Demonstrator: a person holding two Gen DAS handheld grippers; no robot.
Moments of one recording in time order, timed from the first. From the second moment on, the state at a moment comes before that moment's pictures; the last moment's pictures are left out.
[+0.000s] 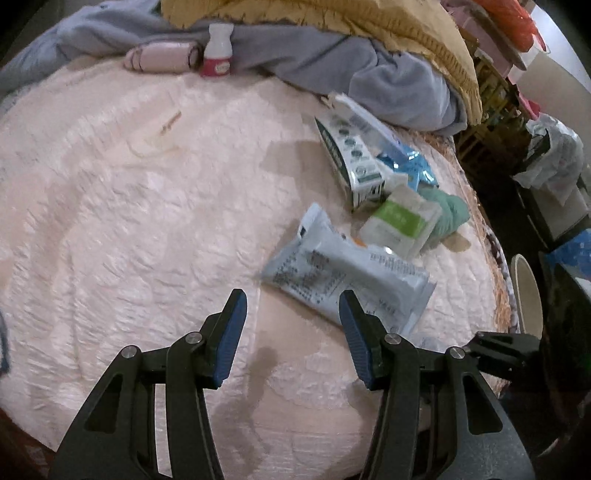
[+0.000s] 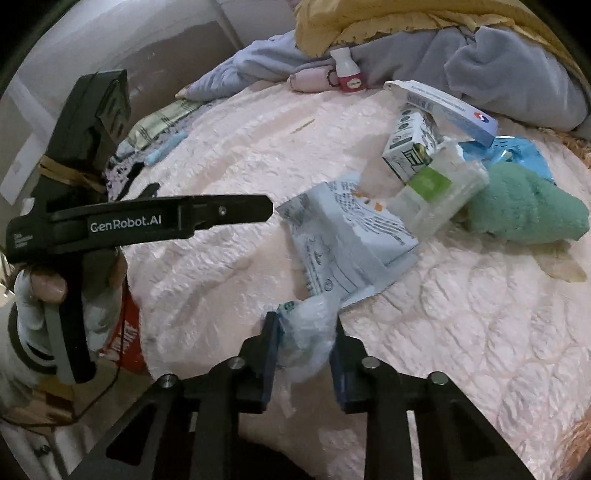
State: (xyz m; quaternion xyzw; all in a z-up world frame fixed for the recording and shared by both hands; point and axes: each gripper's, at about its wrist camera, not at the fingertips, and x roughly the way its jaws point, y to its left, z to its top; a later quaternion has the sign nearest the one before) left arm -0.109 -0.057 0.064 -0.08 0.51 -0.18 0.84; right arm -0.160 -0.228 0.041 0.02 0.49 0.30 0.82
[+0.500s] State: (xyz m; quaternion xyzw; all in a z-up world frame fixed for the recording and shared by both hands) left arm -0.027 -0.055 0.054 -0.15 0.50 -0.18 0.83; right arm -0.192 -0.337 0.074 0.12 0.44 0.20 0.87
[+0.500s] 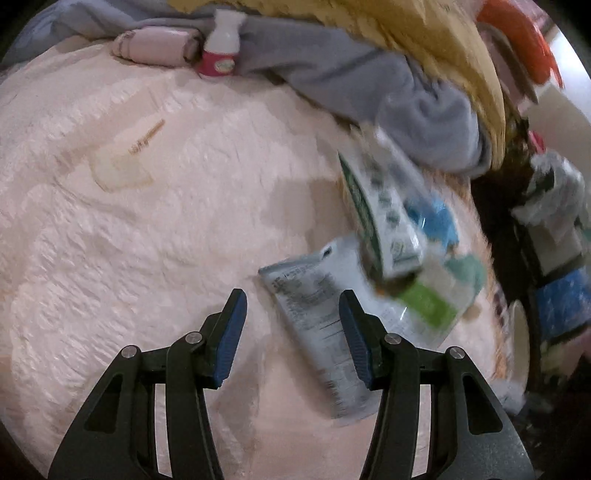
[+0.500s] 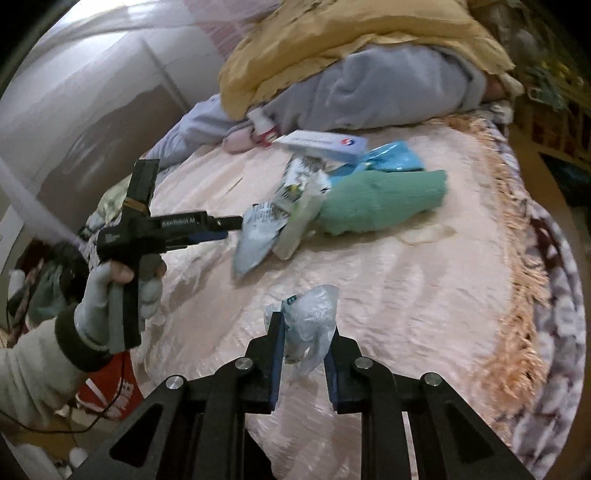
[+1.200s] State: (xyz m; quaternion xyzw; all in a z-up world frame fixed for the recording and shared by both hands) left arm -0.045 -0.091 0.031 -0.16 0.52 -0.14 0.83; right arm -0.204 -0.356 0.080 0.13 0.43 0.17 0.88
